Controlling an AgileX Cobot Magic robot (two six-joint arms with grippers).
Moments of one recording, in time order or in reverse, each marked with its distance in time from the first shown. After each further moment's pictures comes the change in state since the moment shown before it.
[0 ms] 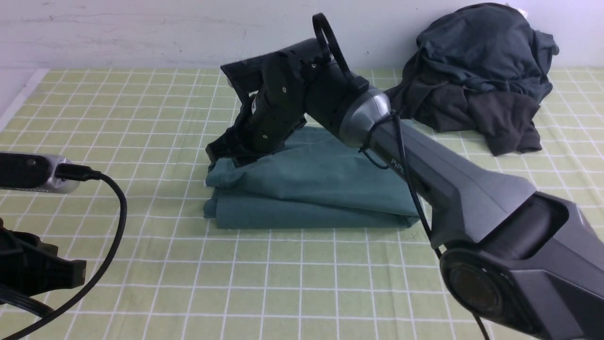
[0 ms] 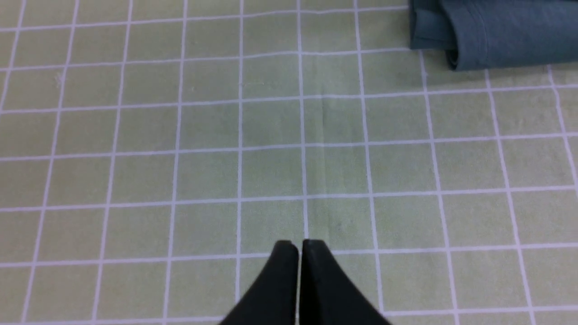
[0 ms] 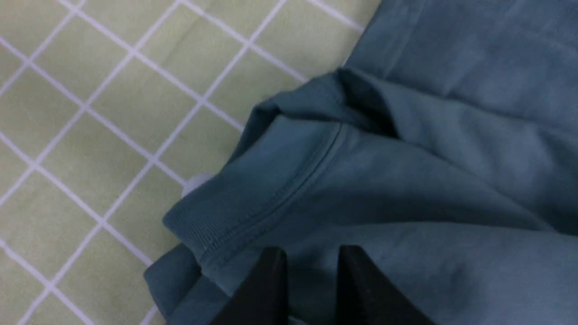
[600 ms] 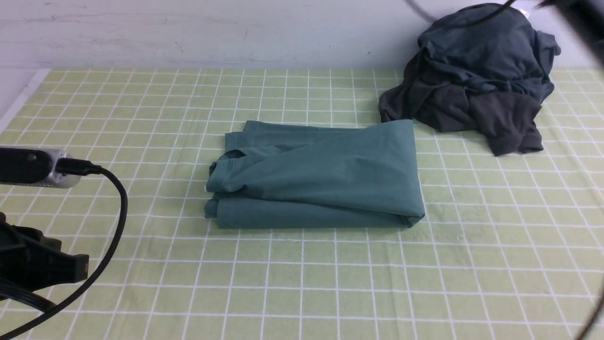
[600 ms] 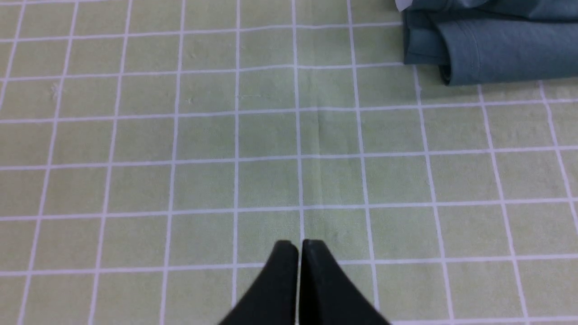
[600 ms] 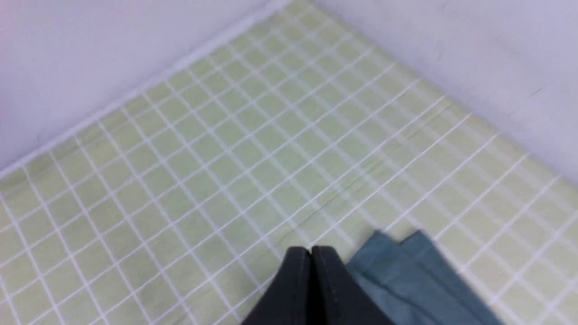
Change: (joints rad) right arm -0.065 -0.583 0.024 0.040 0.094 -0.216; left arm 0.000 0.010 0.000 -0.005 -0.022 0.000
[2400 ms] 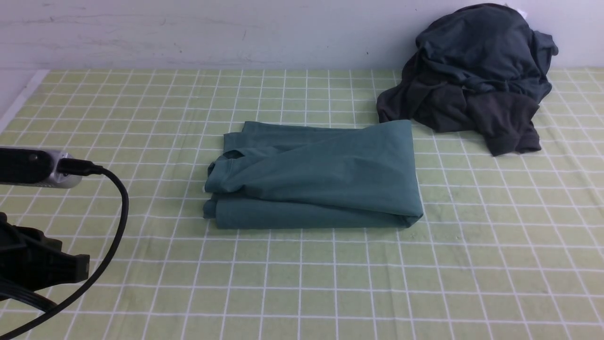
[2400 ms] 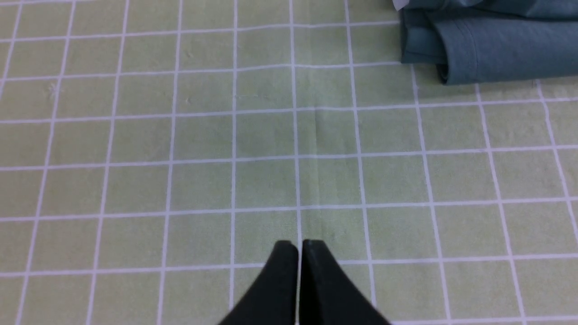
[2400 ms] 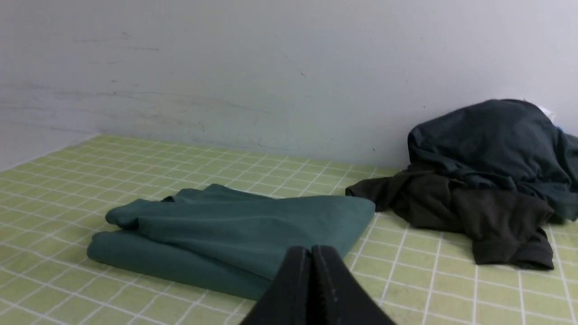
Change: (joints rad) right arm -0.267 -2.012 2.399 -0.287 -0.896 0.324; left arm 0.000 0.001 0.000 0.000 0.000 0.000
